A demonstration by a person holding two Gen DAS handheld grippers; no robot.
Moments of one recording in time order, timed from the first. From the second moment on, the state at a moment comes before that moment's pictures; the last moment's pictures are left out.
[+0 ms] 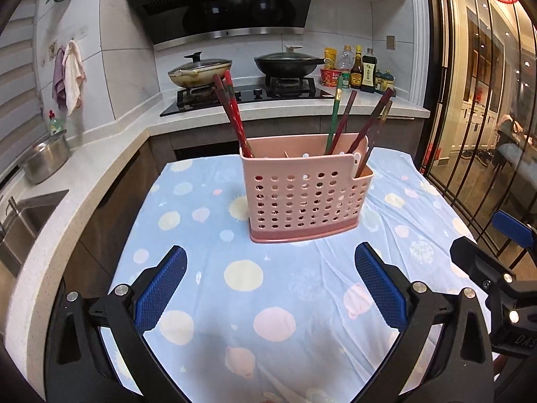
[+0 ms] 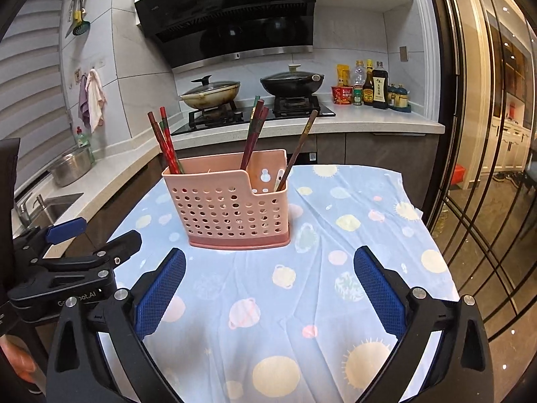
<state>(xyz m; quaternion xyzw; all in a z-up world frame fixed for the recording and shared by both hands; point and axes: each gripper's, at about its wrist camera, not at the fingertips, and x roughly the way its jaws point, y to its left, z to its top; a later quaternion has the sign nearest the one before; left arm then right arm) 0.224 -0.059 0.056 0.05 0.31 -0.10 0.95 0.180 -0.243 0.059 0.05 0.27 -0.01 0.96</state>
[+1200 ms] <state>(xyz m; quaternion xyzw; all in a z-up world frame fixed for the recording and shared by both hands) 0.196 -0.050 0.053 0.04 0.30 -0.09 0.95 0.157 -0.229 0.058 0.04 0.26 -0.02 0.96</state>
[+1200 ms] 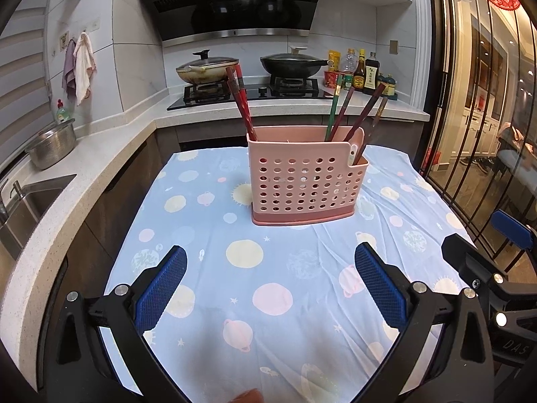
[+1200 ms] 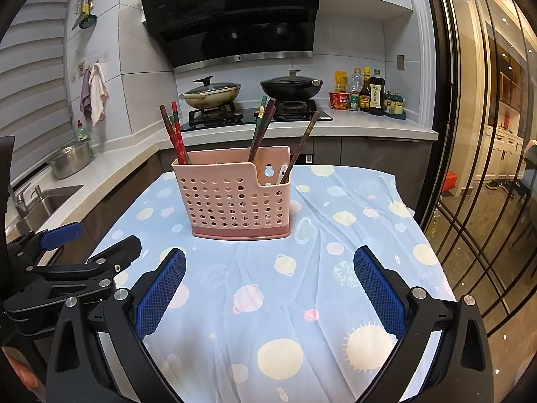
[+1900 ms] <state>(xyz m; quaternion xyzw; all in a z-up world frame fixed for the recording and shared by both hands) 0.194 -0.050 0.049 0.04 0.30 -0.08 0.95 0.156 -0.230 0.053 0.03 0.27 -0.02 0.96</state>
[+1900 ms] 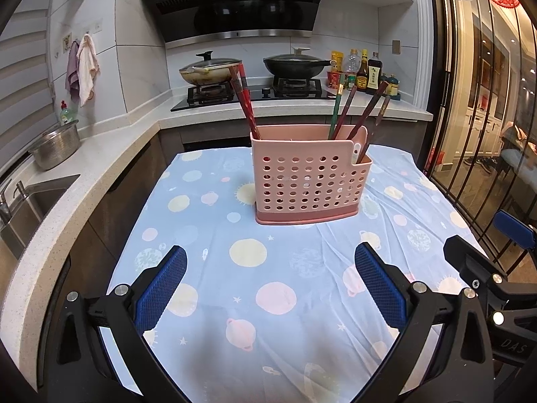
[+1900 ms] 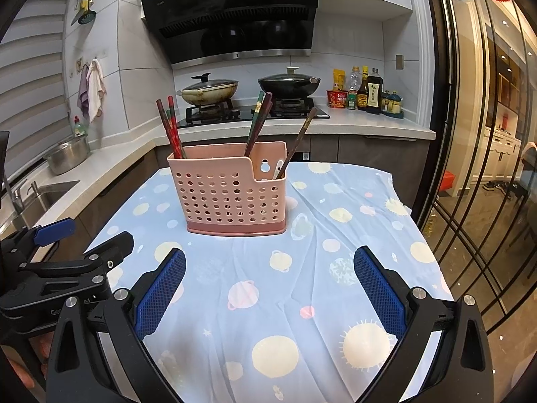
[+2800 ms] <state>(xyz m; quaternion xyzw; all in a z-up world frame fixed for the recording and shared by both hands) 0.196 -0.045 0.044 0.04 0.30 -0.07 0.95 0.156 -0.230 0.047 0.03 0.27 -0.02 0.96</state>
